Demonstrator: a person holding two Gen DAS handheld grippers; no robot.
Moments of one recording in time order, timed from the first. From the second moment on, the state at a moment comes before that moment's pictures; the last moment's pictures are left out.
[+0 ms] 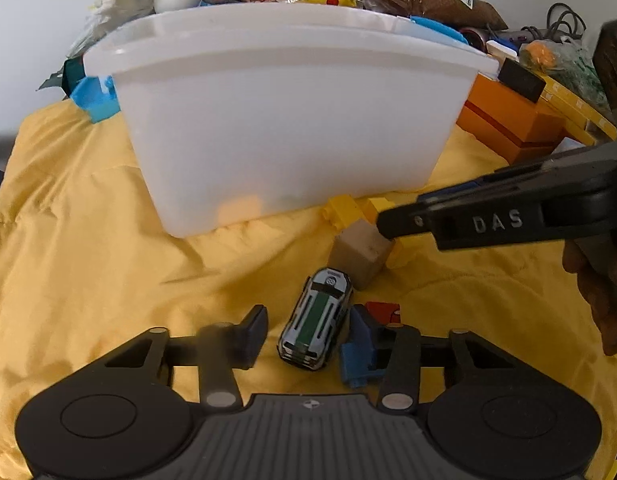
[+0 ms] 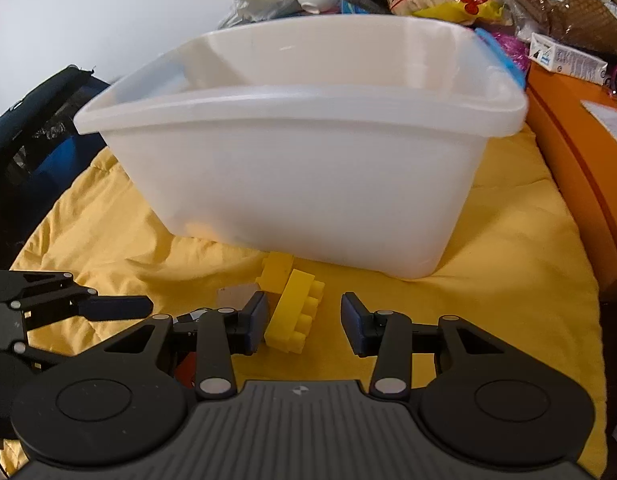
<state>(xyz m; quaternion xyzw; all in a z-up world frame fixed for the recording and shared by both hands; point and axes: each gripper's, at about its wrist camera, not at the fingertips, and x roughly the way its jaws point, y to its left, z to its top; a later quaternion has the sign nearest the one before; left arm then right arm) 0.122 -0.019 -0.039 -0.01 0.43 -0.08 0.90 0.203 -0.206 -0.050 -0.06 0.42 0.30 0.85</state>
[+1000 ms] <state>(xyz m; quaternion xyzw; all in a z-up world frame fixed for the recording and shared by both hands) 0.096 0.013 -0.003 -0.07 0.37 -0.03 0.93 0.190 -0.217 -0.048 -0.05 0.40 0.31 0.86</state>
